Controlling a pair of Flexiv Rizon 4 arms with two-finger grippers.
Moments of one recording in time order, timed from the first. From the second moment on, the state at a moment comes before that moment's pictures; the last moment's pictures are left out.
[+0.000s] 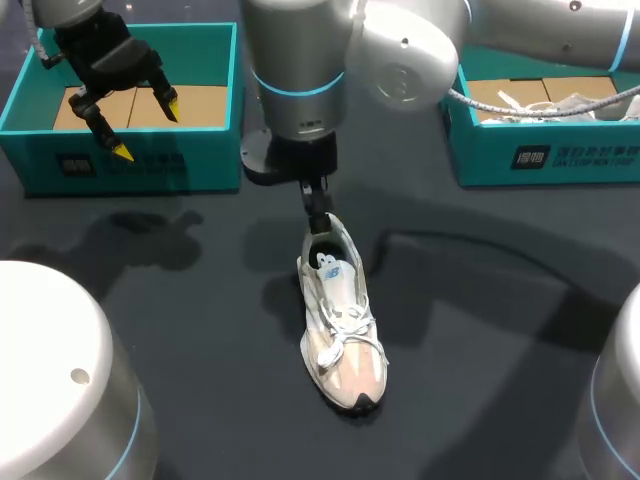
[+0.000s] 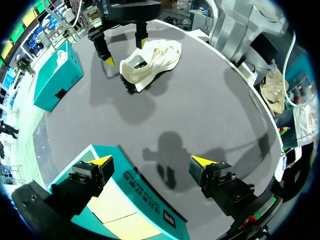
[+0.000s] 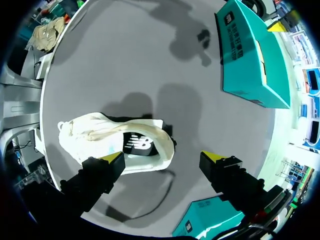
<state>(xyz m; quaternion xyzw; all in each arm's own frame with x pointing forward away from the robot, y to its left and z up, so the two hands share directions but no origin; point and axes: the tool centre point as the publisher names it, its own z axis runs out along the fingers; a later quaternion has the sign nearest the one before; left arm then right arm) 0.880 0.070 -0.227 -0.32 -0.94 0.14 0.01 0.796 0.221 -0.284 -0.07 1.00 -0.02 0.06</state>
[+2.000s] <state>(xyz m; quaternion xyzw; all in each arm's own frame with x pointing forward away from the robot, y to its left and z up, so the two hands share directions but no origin) 0.880 0.070 -0.227 -0.32 -0.94 0.14 0.01 0.800 0.216 -0.357 -0.02 1.00 -0.01 0.06</state>
